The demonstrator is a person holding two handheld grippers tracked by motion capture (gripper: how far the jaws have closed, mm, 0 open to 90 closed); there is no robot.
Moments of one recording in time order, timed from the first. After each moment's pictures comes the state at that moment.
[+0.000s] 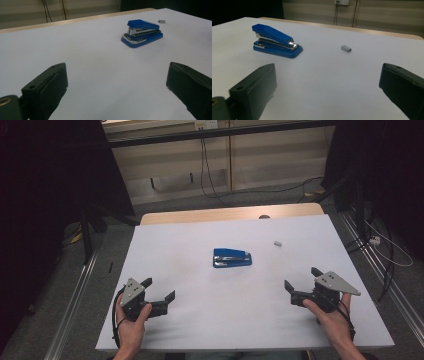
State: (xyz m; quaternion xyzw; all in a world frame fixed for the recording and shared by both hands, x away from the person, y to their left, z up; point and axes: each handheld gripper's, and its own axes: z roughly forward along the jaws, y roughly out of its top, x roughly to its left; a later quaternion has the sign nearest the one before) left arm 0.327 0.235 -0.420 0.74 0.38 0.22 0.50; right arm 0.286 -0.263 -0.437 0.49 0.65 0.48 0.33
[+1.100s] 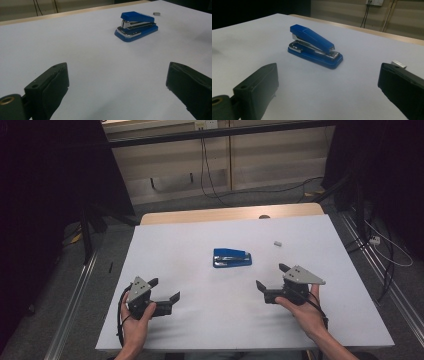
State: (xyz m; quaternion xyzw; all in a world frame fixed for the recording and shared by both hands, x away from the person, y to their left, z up) left arm 0.334 0.226 -0.424 0.76 0.37 0.20 0.49; right arm 0.316 -0.203 -0.436 0.42 0.70 0.51 0.28
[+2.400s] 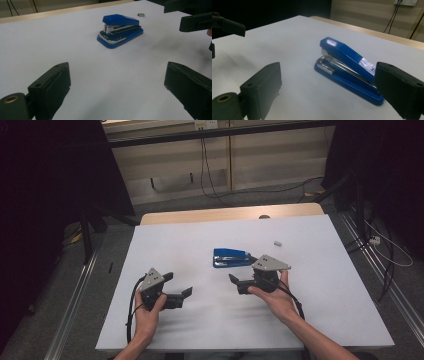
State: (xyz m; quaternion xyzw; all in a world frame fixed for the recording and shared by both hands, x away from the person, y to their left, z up) left arm 0.359 0.198 -0.424 0.78 0.34 0.16 0.50; right arm 0.359 -0.140 -0.432 0.38 0.73 0.52 0.24
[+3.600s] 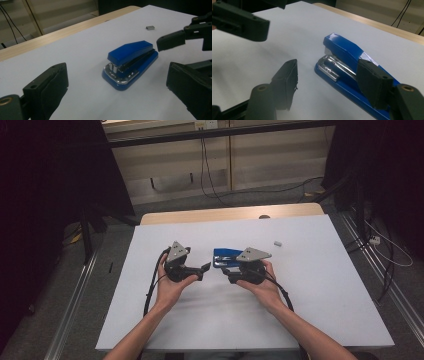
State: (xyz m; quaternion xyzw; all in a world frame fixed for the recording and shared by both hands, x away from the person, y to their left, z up) left arm 0.431 0.134 -0.411 0.79 0.30 0.19 0.50; right arm 0.395 -0.115 -0.436 0.36 0.77 0.48 0.22
